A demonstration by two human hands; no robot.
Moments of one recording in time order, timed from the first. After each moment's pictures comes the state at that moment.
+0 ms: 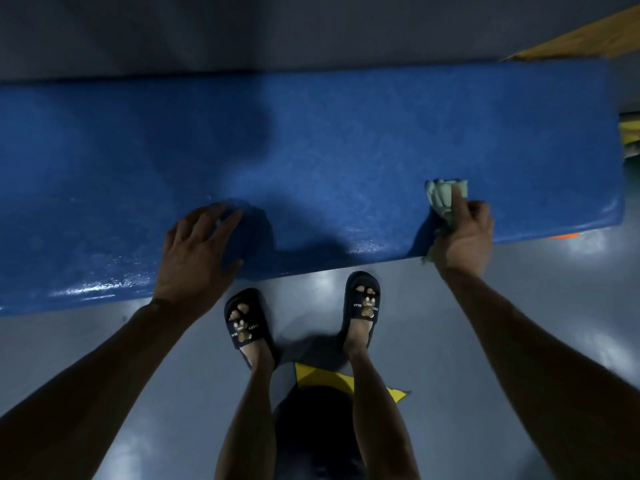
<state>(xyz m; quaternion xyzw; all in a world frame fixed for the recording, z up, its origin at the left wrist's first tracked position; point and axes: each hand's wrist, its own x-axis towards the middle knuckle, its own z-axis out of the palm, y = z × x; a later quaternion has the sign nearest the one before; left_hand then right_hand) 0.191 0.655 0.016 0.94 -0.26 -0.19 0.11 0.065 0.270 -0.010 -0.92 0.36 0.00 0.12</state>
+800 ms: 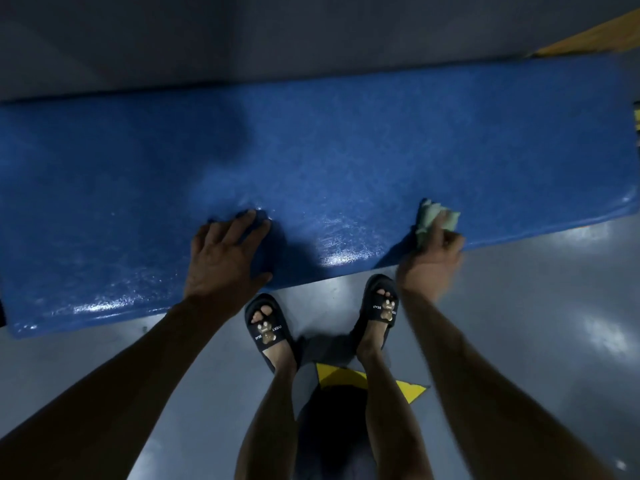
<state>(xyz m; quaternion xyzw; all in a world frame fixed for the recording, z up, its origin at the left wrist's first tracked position) 0.213 0.683 0.006 0.93 -0.30 -0.21 0.08 0.081 0.406 -0.027 -0.84 0.51 -0.04 0.15</state>
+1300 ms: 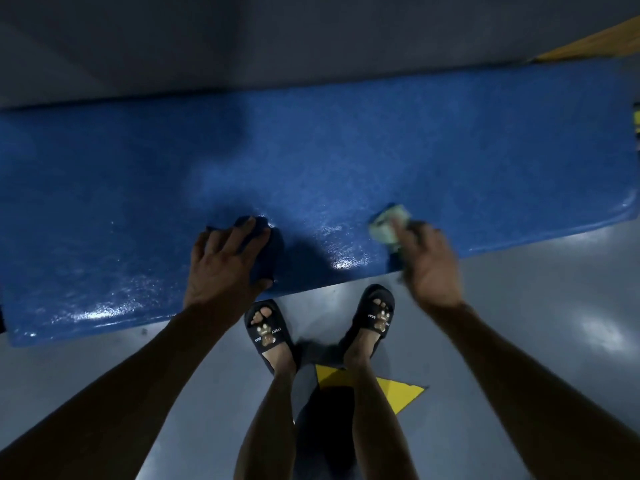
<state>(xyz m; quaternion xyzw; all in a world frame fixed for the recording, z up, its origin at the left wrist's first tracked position) 0.215 0.681 0.004 0.93 -0.30 -0.21 0.07 0.070 0.367 -0.012 -0.98 0.13 0.06 0.10</state>
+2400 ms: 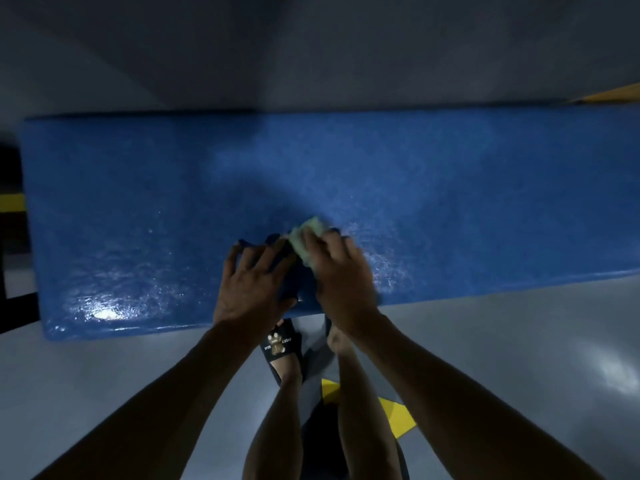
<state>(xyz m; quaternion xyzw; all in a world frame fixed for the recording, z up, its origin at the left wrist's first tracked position) 0.219 0.680 0.004 0.93 -0.31 -0.20 0.06 0.177 0.519 -0.002 -0.98 0.06 0.07 0.16</state>
